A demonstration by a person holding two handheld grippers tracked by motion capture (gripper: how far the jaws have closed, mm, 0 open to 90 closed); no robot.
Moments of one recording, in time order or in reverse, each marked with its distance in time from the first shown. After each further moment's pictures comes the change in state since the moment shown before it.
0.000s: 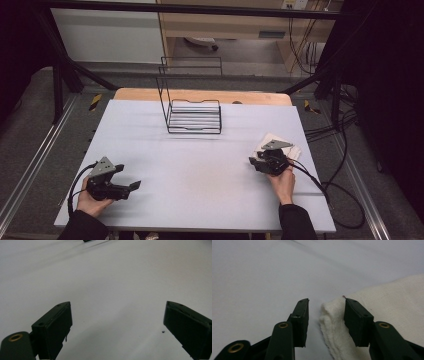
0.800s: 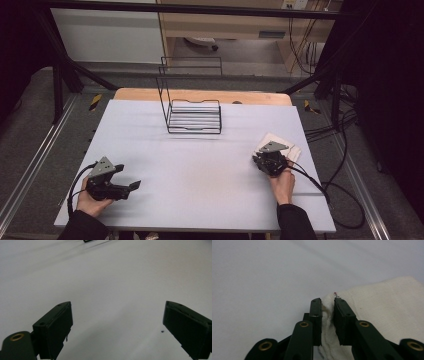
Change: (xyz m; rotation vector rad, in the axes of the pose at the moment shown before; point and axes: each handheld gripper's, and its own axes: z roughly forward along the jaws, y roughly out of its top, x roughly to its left) left arm 0.000 0.000 -0.001 -0.002 0.004 0.003; right arm 0.005 -0.003 0.003 0.014 -0.101 -0.081
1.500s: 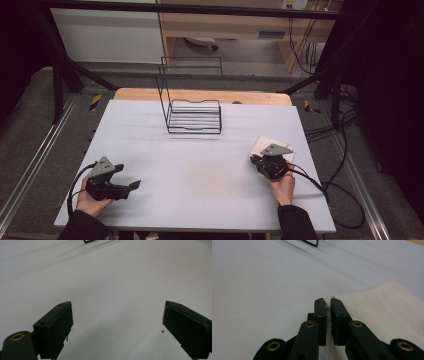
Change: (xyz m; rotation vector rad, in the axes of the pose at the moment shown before) left arm 0.000 0.000 0.000 -0.003 0.002 -0.004; right arm 0.014 0.001 -0.019 -0.093 0.098 0.039
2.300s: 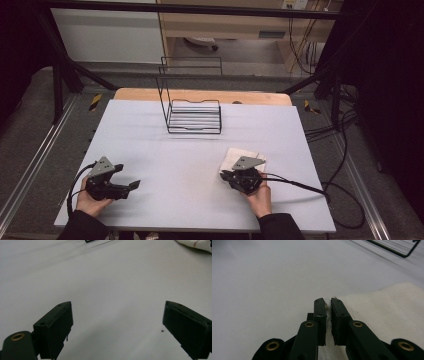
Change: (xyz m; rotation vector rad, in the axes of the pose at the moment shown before) left arm 0.000 0.000 0.000 0.005 0.005 -0.002; right arm 0.082 0.013 0.014 0.004 0.254 -0.095
